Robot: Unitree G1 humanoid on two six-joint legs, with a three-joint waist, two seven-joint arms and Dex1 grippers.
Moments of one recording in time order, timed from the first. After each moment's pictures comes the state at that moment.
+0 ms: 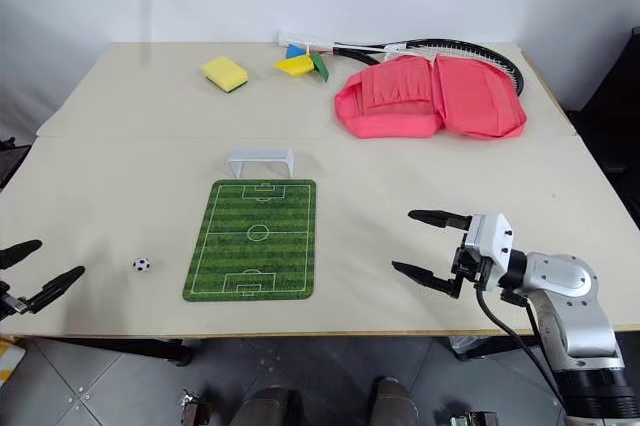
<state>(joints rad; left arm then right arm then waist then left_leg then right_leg) -0.02 0.91 0.60 0.72 -0.37 -0.36 -1.03 -0.15 -0.69 -0.13 -0.07 0.49 -0.07 1.17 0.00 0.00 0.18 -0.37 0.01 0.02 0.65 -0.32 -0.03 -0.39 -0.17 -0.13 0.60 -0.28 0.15</state>
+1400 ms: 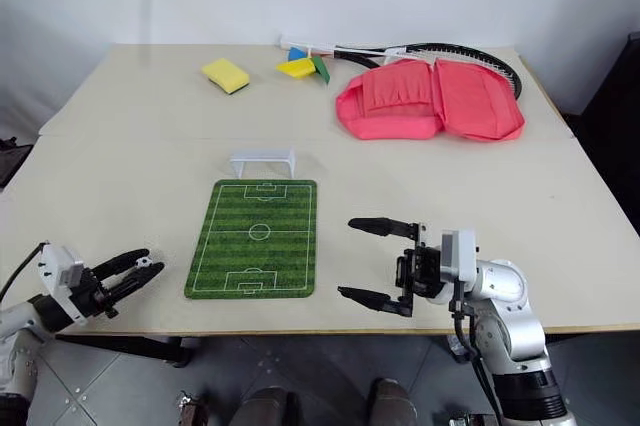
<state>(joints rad) -0.05 0.70 0.43 0.44 -0.46 -0.09 -1.08 -0.17 -0.44 -0.01 -0.19 0.62 -0.11 1.29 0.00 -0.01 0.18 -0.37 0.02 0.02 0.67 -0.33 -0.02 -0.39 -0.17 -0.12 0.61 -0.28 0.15</state>
